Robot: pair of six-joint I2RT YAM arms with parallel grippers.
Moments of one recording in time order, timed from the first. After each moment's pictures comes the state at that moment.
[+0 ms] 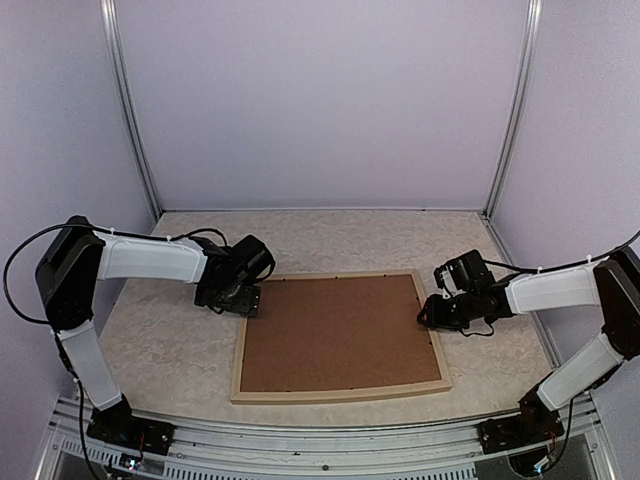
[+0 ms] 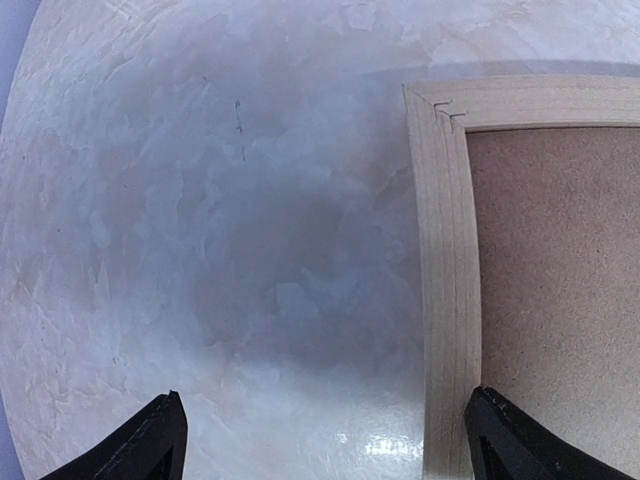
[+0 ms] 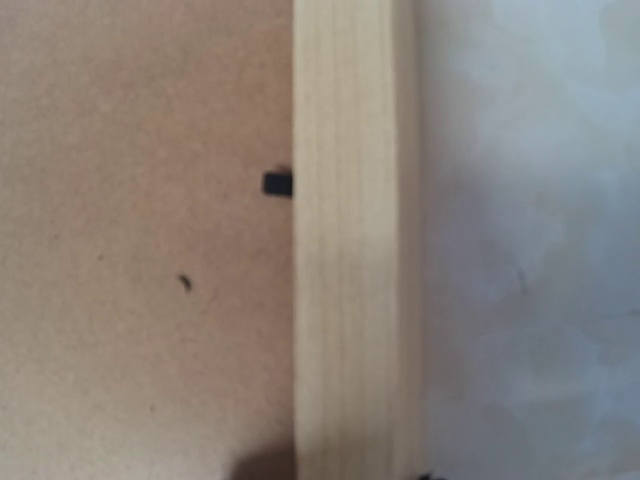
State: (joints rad) left arm -0.73 1.80 1.14 -0.66 -0.52 -0.58; right arm 0.48 1.47 0.62 -0.10 -0.11 0.52
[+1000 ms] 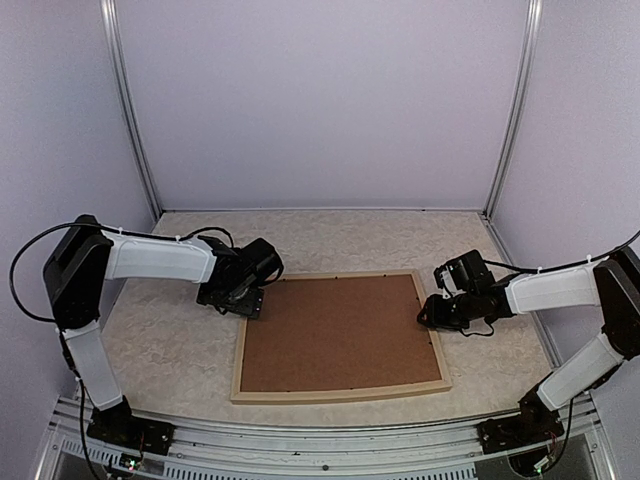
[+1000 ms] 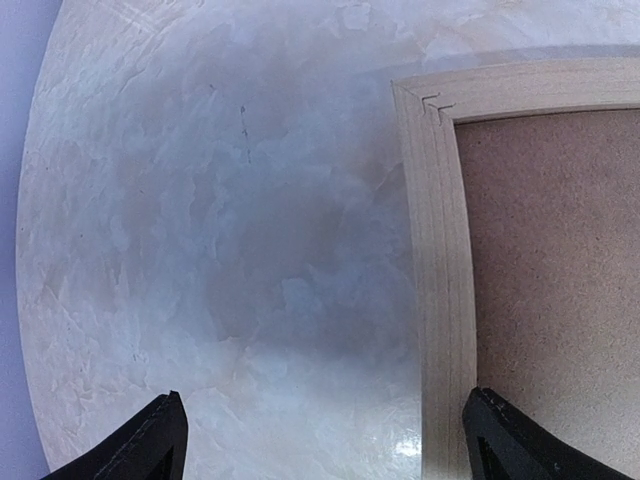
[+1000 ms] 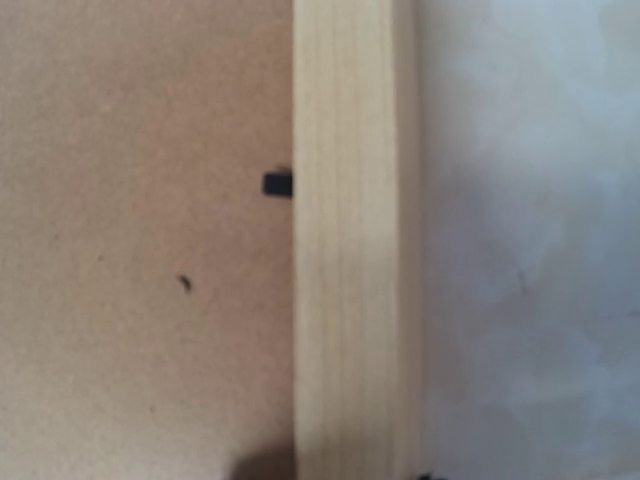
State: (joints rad) left arm -0.77 1.84 1.19 -0.72 -0.57 -0.58; right arm 0.48 1.47 0.62 -0.10 -0.11 0.52
